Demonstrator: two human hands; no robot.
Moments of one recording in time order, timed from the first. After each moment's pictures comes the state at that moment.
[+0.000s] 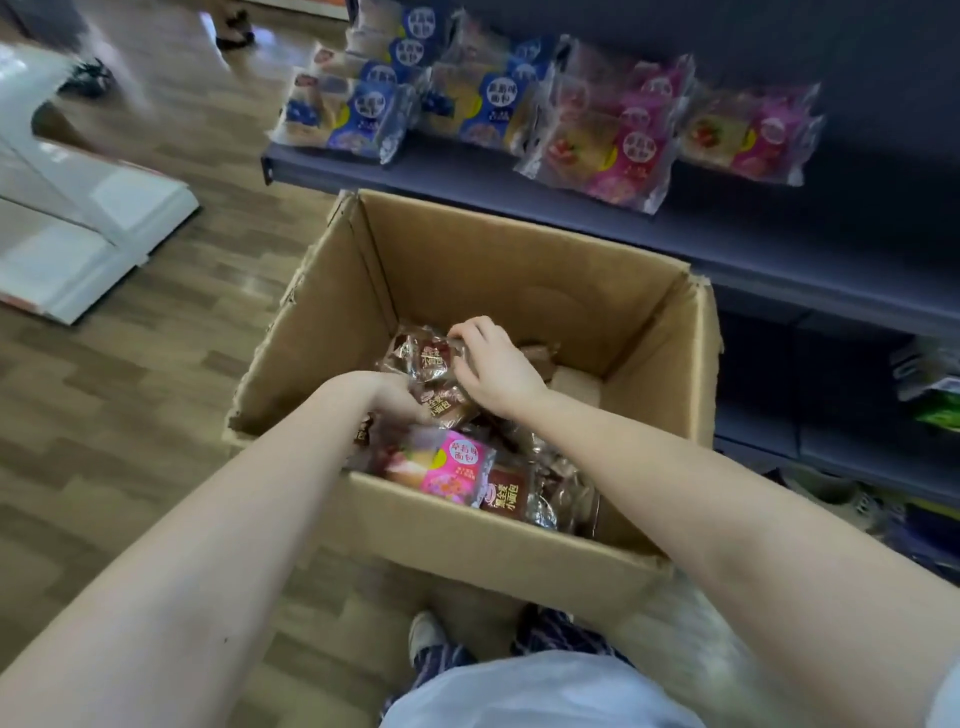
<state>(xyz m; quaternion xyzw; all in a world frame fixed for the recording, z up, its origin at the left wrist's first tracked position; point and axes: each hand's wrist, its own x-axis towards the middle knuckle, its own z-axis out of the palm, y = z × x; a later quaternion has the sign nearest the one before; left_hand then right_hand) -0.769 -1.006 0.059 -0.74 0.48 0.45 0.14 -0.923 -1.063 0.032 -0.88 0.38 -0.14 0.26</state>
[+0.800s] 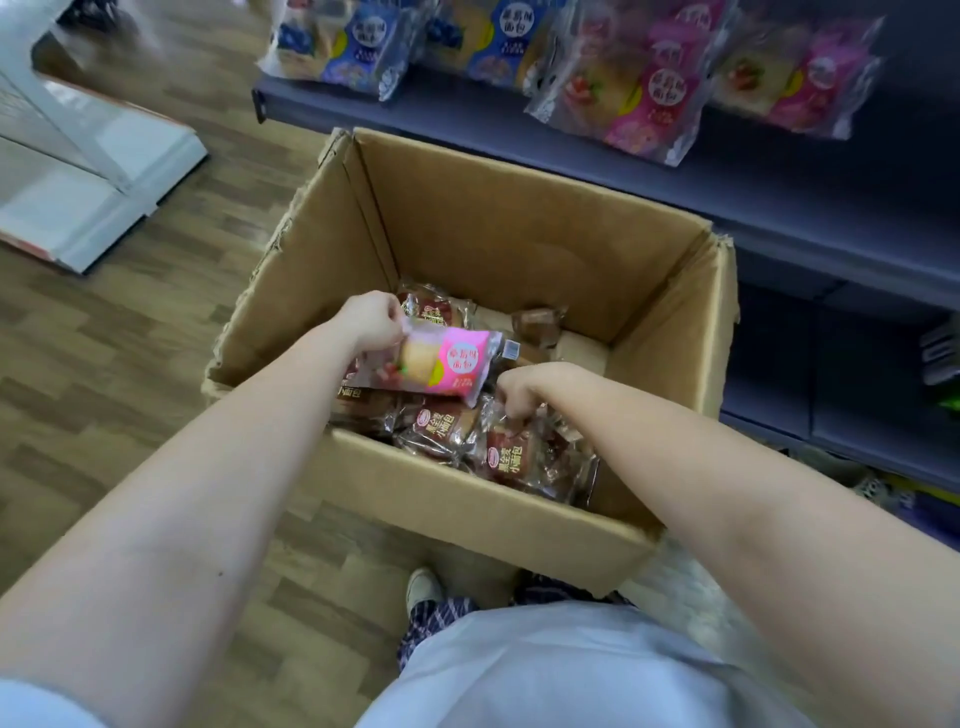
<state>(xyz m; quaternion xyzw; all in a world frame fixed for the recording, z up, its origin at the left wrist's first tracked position) -0.757 -1.015 0.058 -0.82 0.50 0.29 -0.03 -0.947 -1.066 0.012 -0.78 0.36 0.40 0.31</state>
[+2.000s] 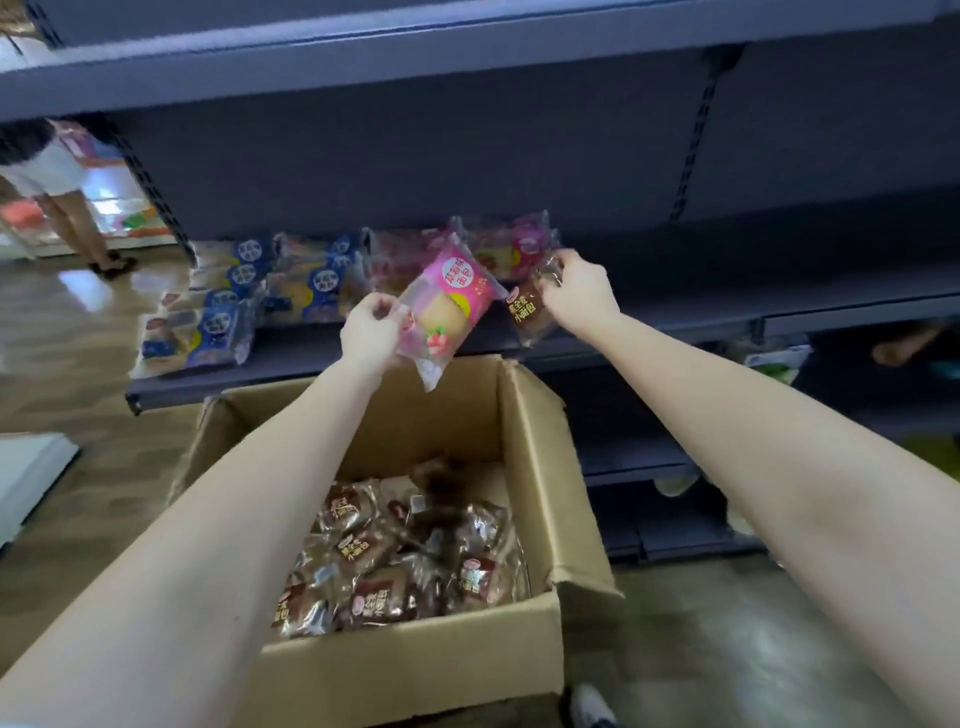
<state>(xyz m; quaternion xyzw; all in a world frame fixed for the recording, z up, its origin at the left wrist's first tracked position) -0.892 -1.135 0.202 -0.67 0.52 0.31 -0.43 -1.133 -1.155 0.217 -0.62 0.67 -0.34 0.21</state>
